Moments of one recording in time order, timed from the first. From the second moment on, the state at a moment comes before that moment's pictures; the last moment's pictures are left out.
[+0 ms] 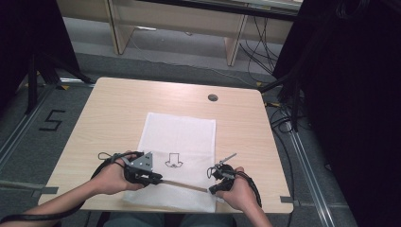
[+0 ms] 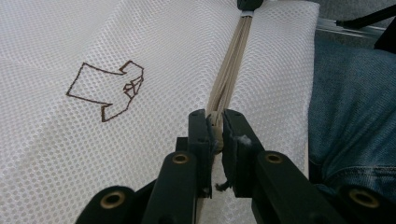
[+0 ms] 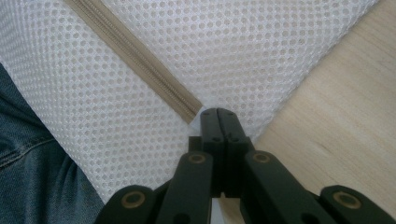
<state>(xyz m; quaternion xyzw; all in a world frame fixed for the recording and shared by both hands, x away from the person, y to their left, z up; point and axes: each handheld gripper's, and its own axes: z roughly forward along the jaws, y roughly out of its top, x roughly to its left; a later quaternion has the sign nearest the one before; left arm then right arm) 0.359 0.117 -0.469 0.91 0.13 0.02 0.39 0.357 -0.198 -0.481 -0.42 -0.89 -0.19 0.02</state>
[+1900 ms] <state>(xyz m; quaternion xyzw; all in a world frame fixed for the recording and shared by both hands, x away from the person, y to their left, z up) 0.359 0.158 -0.474 0.90 0.17 0.03 0.40 0.357 -0.198 -0.481 -0.42 -0.89 -0.19 0.02</state>
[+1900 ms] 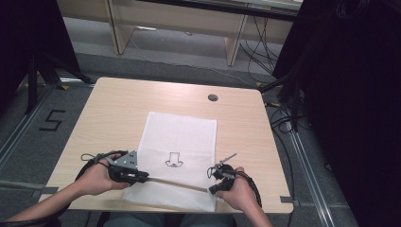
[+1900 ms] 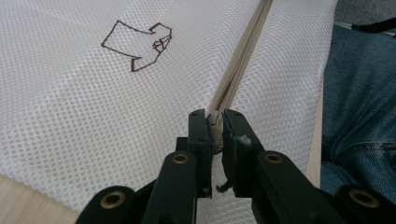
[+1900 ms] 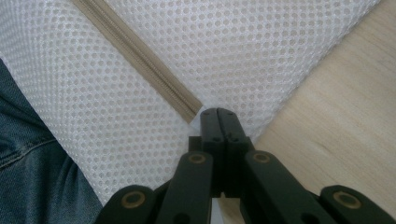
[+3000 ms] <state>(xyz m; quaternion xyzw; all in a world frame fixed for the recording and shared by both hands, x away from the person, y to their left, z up) 0.353 0.184 -0.475 0.89 0.19 0.04 0.40 0.356 -0.197 -0.480 -0.43 -0.89 -0.18 0.02</state>
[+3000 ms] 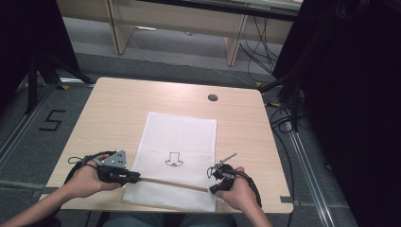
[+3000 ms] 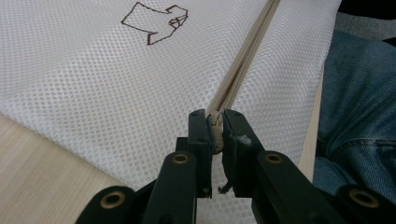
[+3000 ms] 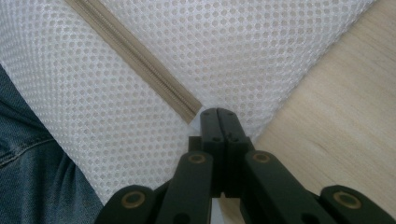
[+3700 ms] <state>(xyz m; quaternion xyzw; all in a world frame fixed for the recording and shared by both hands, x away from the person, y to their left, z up) 0.350 0.222 -0.480 0.89 0.24 0.06 0.37 0.357 -0.199 -0.480 -0.43 -0.88 -0.18 0.02</state>
